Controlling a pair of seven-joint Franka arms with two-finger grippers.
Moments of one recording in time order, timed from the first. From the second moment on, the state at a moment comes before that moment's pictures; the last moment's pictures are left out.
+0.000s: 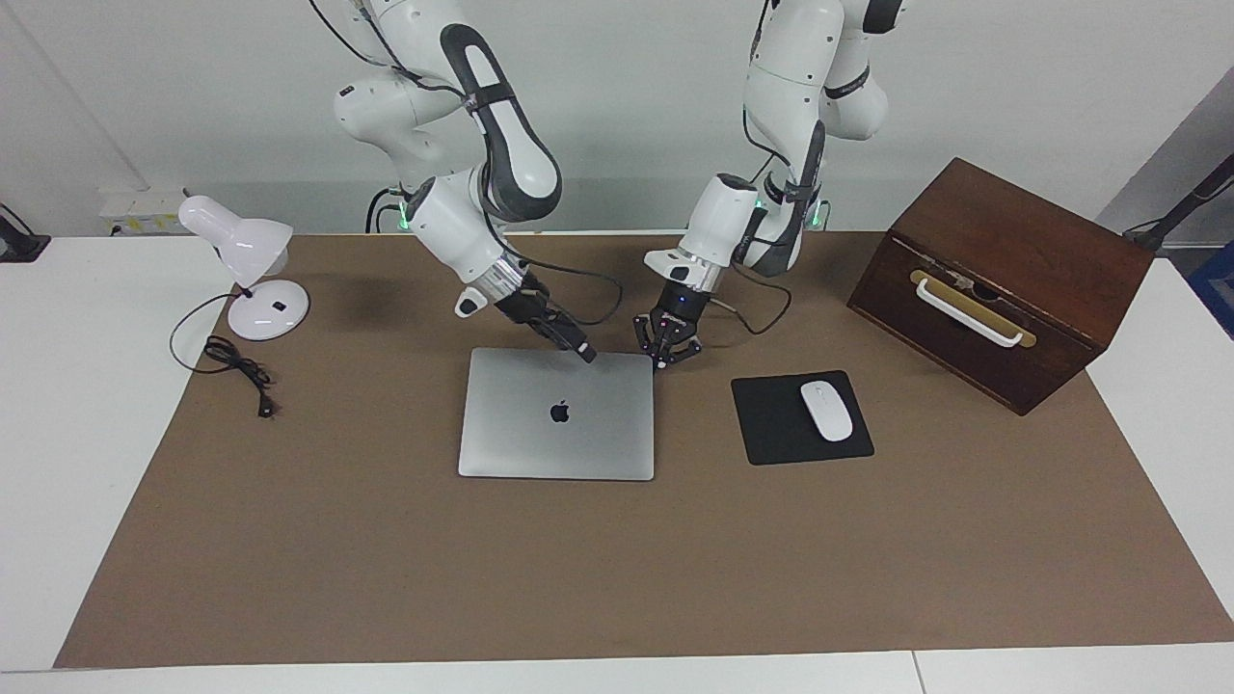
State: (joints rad) left arm -0.58 0.26 -0.13 -2.52 -0.06 3.49 -0.13; right arm 0.57 0.07 -0.04 -2.33 1.32 2.72 0.20
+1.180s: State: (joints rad) left arm -0.58 0.26 -0.13 -2.52 -0.06 3.50 -0.13; right arm 0.54 0.14 -0.05 -2.06 1.32 2.73 0.19
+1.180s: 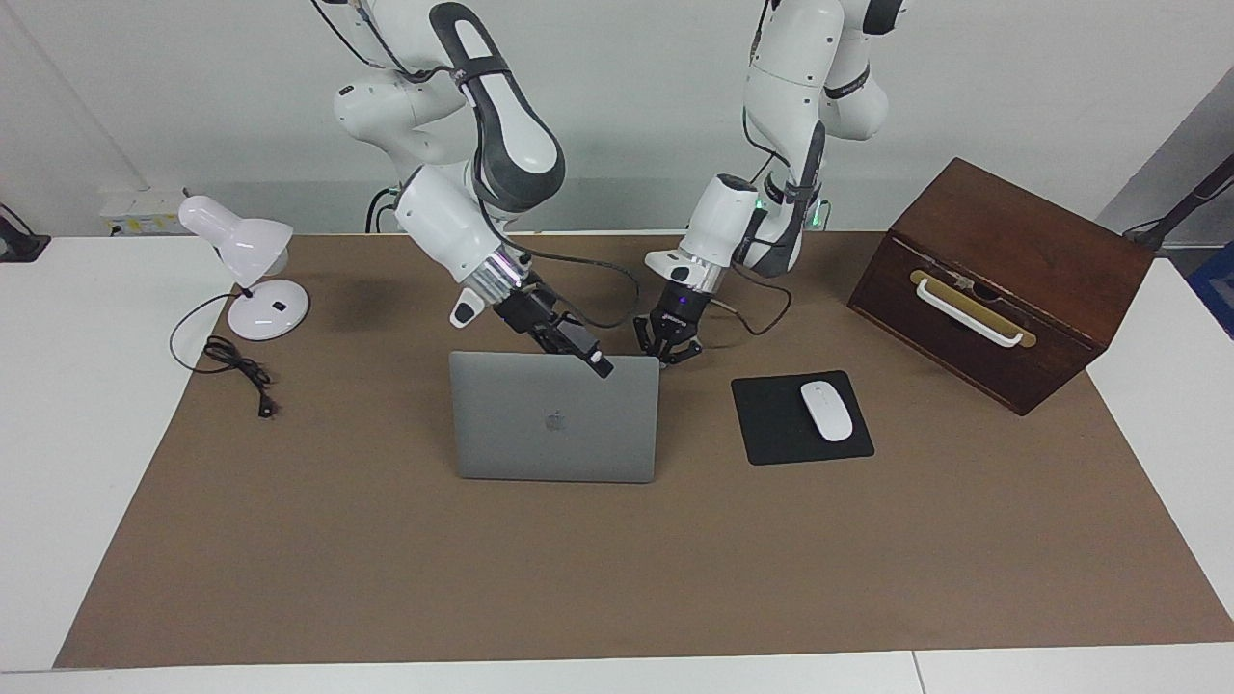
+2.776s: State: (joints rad) left arm -0.58 0.26 -0.13 -2.52 -0.06 3.50 -0.13; right arm 0.44 0.23 -0.05 -1.85 1.15 2.64 0.16
